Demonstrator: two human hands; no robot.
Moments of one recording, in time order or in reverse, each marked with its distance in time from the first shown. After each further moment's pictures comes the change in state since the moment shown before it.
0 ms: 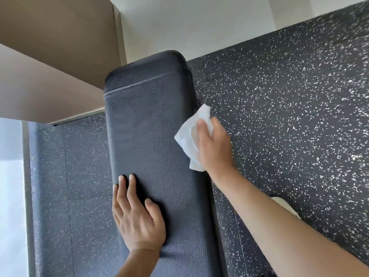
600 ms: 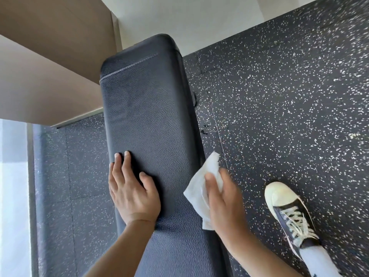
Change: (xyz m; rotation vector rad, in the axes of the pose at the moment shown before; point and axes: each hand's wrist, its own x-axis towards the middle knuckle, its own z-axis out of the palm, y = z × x) left_hand -0.004 0.000 0.001 -0.065 0.065 0.021; right_hand -0.162 0.104 -0.042 0.010 -0.005 -0.088
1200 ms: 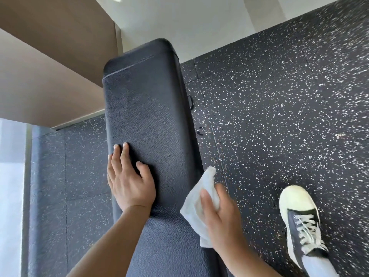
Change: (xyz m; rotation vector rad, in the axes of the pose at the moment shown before) left_hand -0.003 0.000 -0.003 -0.040 0.024 -0.006; right_hand -0.056 0.019 -0.017 -0.061 -0.017 -0.100
